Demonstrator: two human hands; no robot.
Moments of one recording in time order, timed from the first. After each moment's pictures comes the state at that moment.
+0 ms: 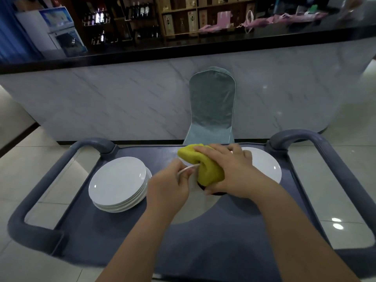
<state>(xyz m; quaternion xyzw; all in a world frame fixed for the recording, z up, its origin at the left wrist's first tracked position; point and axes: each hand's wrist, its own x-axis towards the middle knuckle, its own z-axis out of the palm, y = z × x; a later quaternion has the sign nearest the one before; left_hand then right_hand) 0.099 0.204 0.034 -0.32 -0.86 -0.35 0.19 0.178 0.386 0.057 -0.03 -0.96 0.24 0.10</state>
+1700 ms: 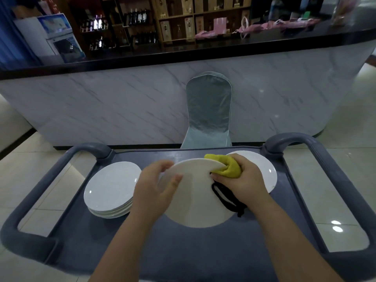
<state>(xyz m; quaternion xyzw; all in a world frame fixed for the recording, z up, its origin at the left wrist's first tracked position) 0.084 0.187 0.033 -0.32 -0.84 -0.43 0.08 0.193 0.394 0.022 -0.17 -0.77 0.54 0.30</state>
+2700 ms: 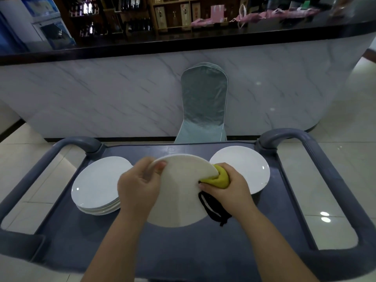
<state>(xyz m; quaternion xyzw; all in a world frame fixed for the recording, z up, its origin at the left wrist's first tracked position) 0.090 0.200 0.045 -0.26 -0.83 -0.46 0.19 0.201 0.384 0.001 -0.19 -0.77 0.57 0.23</state>
